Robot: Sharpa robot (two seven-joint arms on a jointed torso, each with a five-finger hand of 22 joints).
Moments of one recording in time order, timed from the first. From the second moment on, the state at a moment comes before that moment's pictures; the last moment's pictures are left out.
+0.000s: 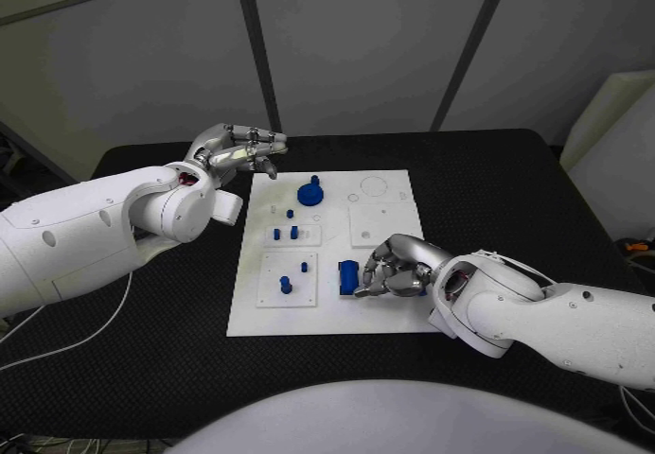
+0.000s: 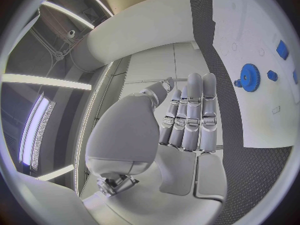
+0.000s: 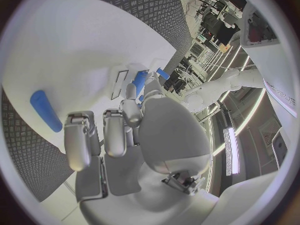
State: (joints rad) left arm 1.17 -0.82 0.02 1.41 -0.16 -0.26 0.25; left_hand 1.36 -0.13 0.44 -0.05 0.15 0.99 0.19 0.13 0.07 0.98 0.13 0.26 0.07 1.15 0.04 0.85 0.37 0.19 1.06 0.13 0.50 1.02; right arm 0.95 -0.91 -0.04 1.86 -1.30 -0.41 -0.40; right_hand 1.36 -0.04 -0.18 0.18 0.07 1.00 0.06 0.43 0.53 1.38 -0.02 1.12 1.24 1.47 -0.07 1.43 1.31 0.01 1.47 0.04 1.56 1.31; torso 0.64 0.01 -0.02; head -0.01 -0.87
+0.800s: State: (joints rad) left arm 1.16 -0.83 0.02 1.42 -0.16 -0.26 0.25; left_hand 1.36 -0.13 0.44 -0.05 0.15 0.99 0.19 0.13 0.07 0.98 0.13 0.26 0.07 1.15 0.04 0.85 0.37 0.19 1.06 0.13 0.50 1.02; right arm 0.96 -1.17 -0.04 1.94 -1.28 -0.48 -0.32; right_hand 1.39 0.04 -0.21 0.20 0.31 1.00 0.10 0.23 0.41 1.35 0.02 1.03 1.19 1.47 -0.06 1.41 1.31 0.01 1.47 0.06 1.56 1.31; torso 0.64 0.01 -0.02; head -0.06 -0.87
